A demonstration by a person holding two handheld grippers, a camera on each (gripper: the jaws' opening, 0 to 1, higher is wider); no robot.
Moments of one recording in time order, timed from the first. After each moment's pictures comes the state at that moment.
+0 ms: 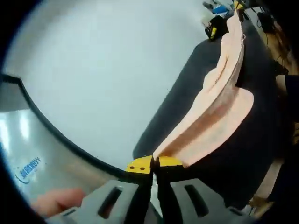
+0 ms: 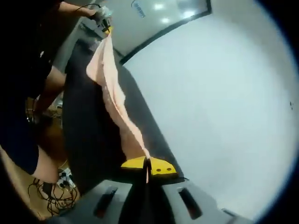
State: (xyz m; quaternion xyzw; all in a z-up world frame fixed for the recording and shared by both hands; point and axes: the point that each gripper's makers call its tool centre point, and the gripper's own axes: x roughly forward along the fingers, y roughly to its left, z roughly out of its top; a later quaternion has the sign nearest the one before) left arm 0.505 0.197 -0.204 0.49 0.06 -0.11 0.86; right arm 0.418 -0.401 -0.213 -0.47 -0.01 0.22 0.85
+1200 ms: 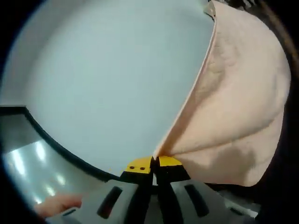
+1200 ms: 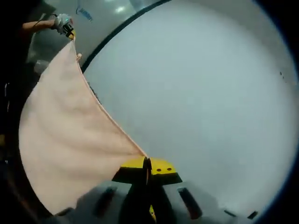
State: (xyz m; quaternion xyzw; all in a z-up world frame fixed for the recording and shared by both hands) left arm 0.678 0.205 -0.113 0.55 0.05 -0.08 0.83; right arm 0.664 -0.415 -0.145 -0.38 0.03 0.17 0.91
